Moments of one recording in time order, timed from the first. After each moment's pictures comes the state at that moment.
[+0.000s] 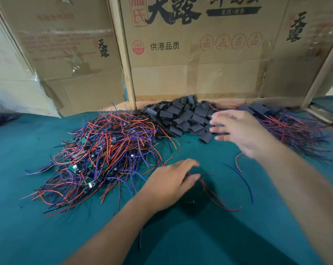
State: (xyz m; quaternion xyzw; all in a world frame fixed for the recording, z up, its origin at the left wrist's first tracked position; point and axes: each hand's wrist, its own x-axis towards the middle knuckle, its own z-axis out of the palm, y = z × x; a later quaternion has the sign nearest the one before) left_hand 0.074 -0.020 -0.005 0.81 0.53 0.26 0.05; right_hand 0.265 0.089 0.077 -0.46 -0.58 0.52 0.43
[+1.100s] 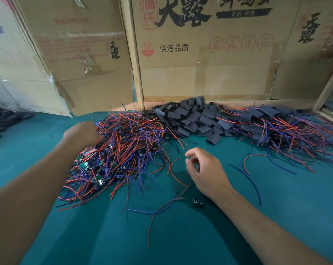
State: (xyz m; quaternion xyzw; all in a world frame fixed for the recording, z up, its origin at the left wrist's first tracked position) left_hand -0.175 0.035 0.059 0.49 0.87 0.02 -0.02; right_hand 0.202 0.051 -0.041 -0.41 -0.80 0.20 0.40
